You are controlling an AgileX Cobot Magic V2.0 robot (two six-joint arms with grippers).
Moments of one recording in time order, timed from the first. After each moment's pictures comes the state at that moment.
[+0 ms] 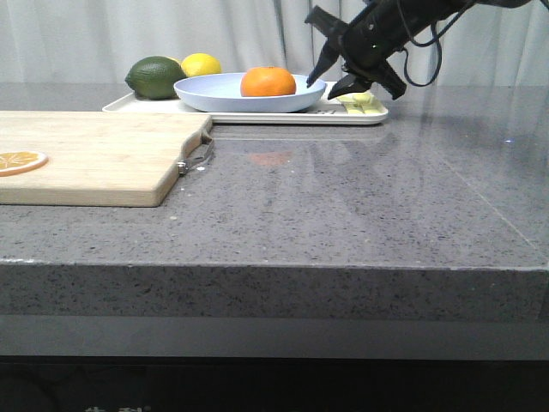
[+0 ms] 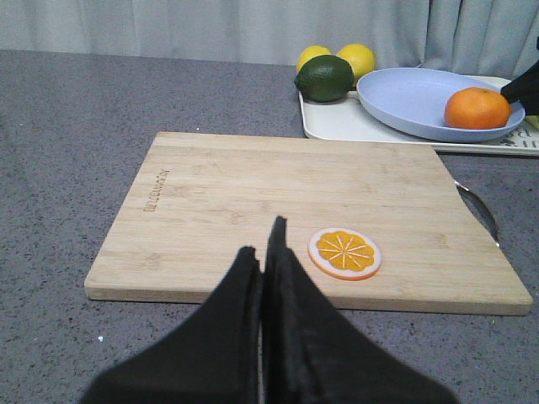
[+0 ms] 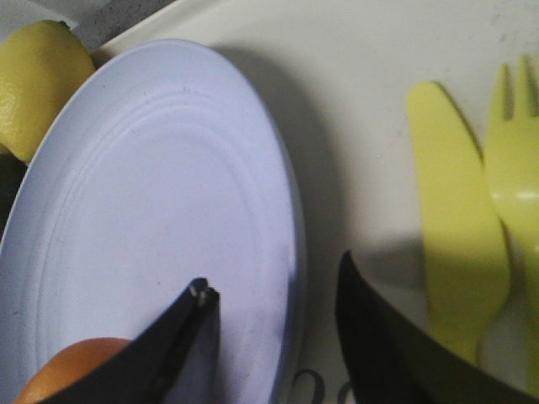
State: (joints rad) left arm -0.18 0.21 -0.45 0.17 0.53 -0.22; right arm 0.14 2.57 -2.63 0.55 0.86 0.24
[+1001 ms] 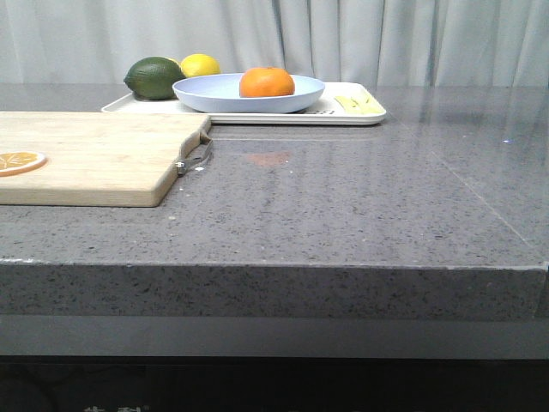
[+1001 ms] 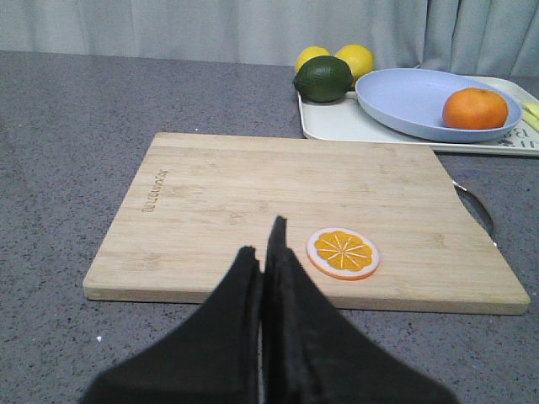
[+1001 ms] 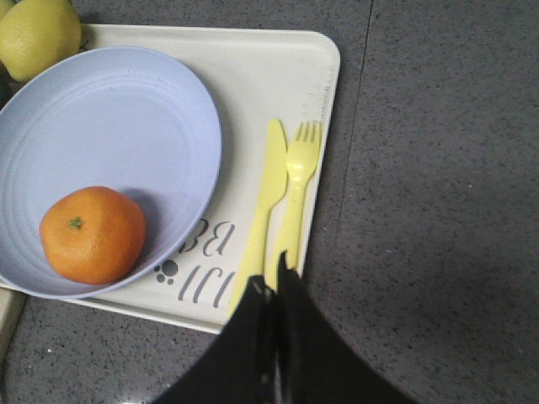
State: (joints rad) left arm -0.18 0.21 -0.45 0.17 0.53 -0.22; right arm 0.10 2.16 -2.59 0.18 1.27 0.10
